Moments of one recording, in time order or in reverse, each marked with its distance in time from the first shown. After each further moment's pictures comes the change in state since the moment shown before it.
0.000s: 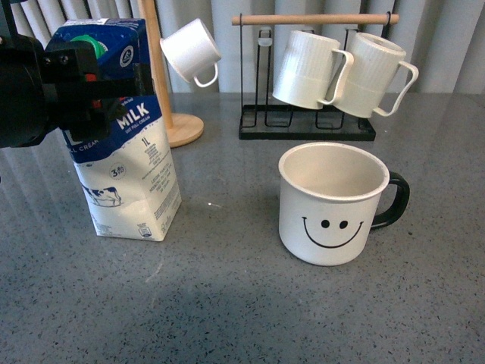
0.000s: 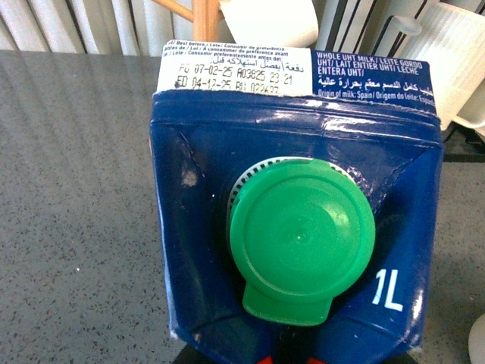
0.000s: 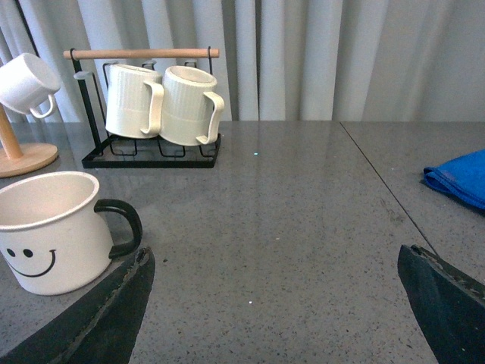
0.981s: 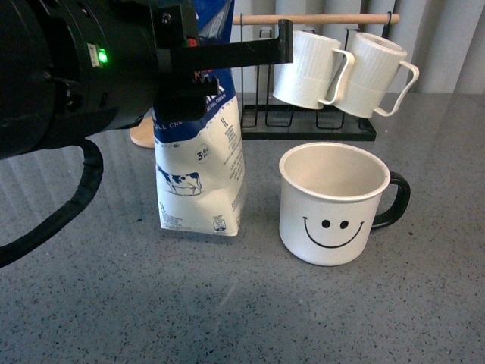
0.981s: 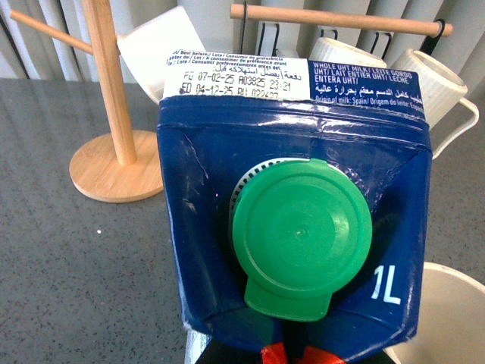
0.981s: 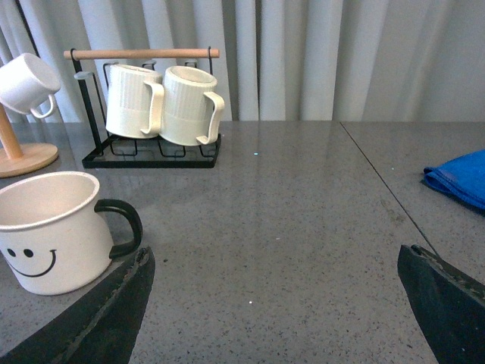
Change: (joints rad) left arm -0.269 0.022 0.061 0.016 -0.215 -0.068; right arm 0.000 0.000 0.000 0.000 0.000 0.000
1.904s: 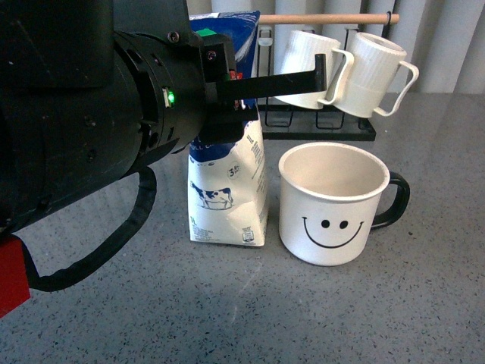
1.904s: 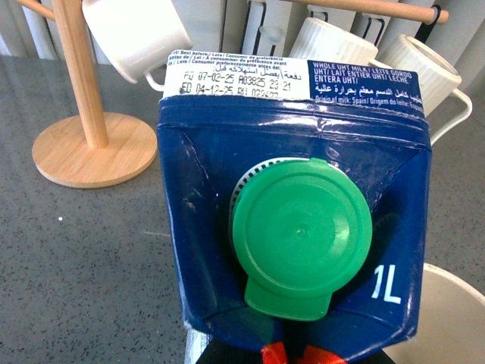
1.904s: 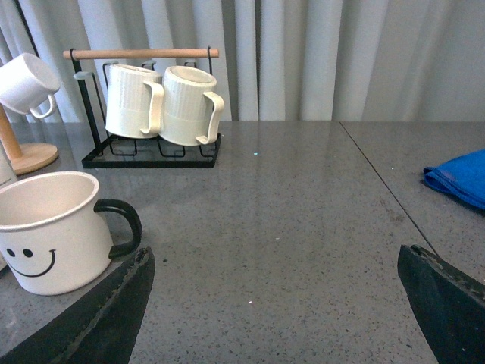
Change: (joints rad) left arm -0.035 0.101 0.022 0.067 -0.021 -0.053; right arm 0.000 0.000 0.000 0.000 0.000 0.000
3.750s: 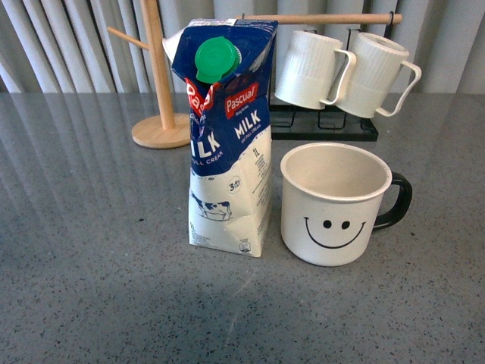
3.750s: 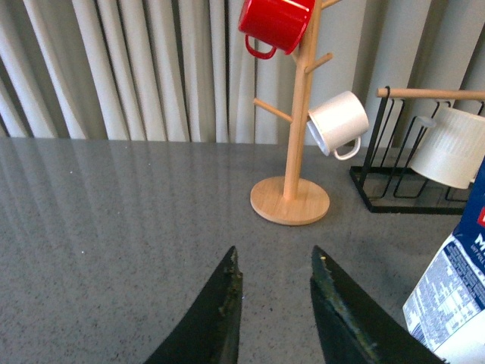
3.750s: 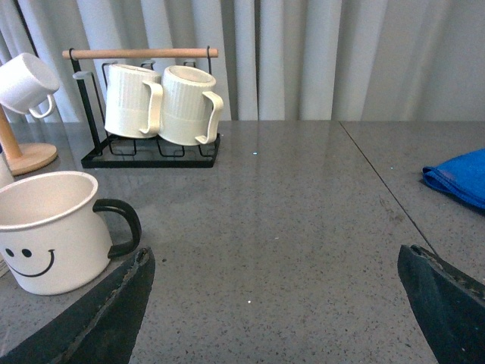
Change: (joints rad) left arm 0.541 -0.848 -0.424 -0.208 0.338 0.238; right arm 0.000 0.000 0.000 0.000 0.000 0.000
